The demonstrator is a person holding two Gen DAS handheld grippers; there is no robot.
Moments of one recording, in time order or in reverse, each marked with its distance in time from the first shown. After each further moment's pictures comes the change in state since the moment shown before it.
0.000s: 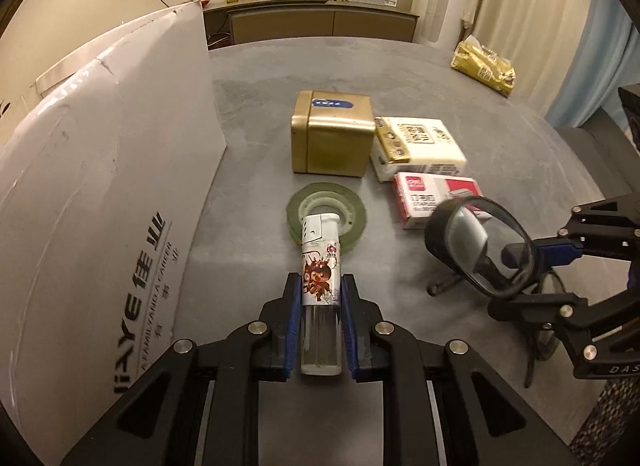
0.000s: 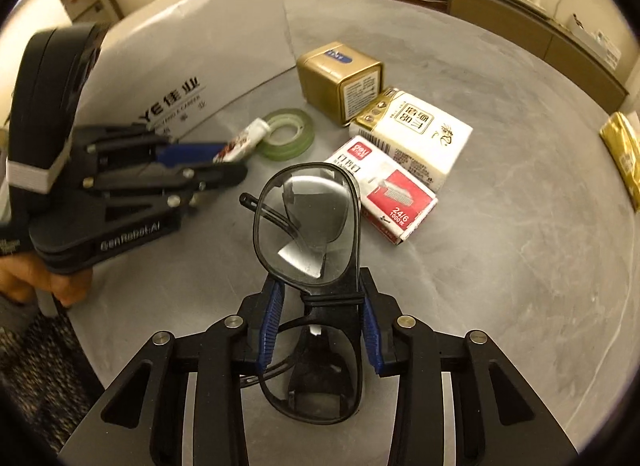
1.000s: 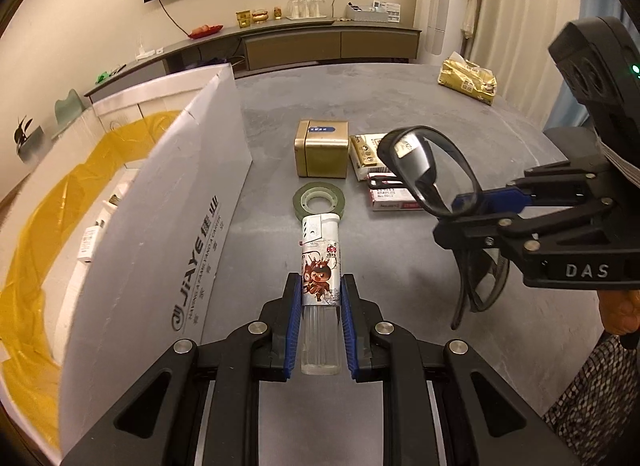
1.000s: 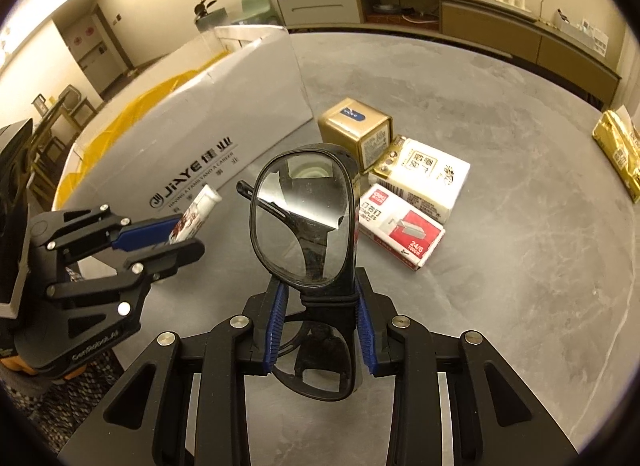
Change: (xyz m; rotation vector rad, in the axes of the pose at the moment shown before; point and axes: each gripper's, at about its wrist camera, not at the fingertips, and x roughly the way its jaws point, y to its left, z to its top) left arm -0.076 -0.019 -0.027 0.034 -0.065 0.093; right arm -0.029 0.026 0.009 0.063 -0.125 0.052
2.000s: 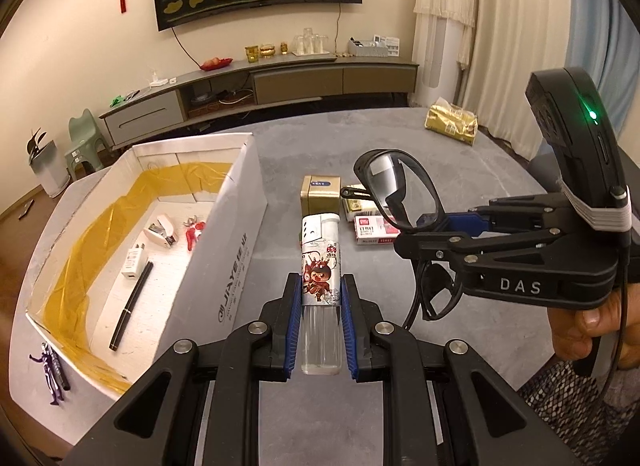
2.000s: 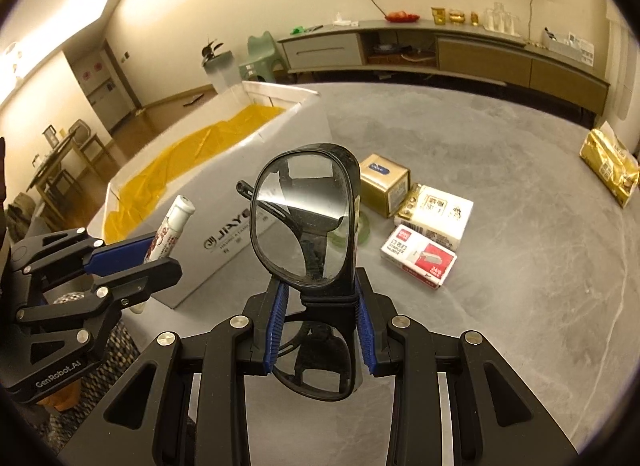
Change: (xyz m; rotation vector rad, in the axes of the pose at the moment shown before) left arm -0.087 -0.001 0.005 -0.022 -0.120 0.004; right arm -0.049 0.033 0.001 0.033 -0.165 0.025
